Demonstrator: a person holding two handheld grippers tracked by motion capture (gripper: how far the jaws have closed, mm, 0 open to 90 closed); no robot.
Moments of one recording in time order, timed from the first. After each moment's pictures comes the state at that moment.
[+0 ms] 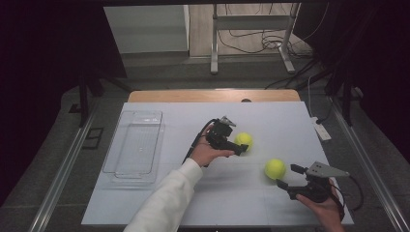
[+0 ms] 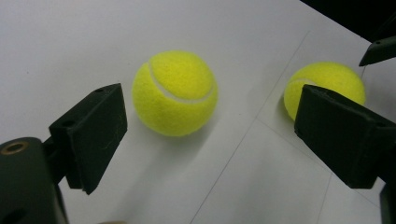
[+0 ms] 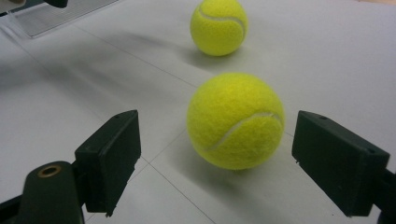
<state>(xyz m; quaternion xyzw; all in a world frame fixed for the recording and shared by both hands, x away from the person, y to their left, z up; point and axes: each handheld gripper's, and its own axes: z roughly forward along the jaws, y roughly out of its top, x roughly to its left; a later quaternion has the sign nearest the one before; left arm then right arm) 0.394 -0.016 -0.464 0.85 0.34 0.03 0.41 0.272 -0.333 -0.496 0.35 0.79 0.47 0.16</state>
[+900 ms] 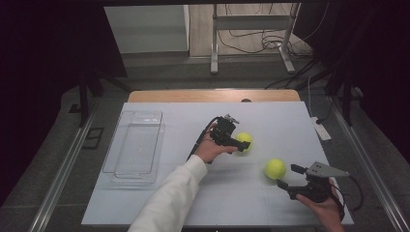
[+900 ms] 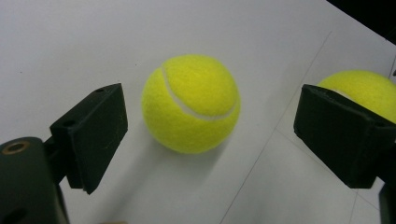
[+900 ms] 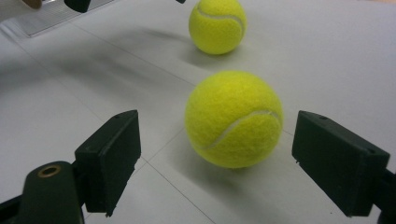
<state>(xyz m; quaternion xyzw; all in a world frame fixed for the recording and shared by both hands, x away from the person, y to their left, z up) 0.415 -0.030 -0.477 0.85 0.35 0.02 0.39 0.273 -0.334 -0.497 0.35 0.79 0.47 0.16</state>
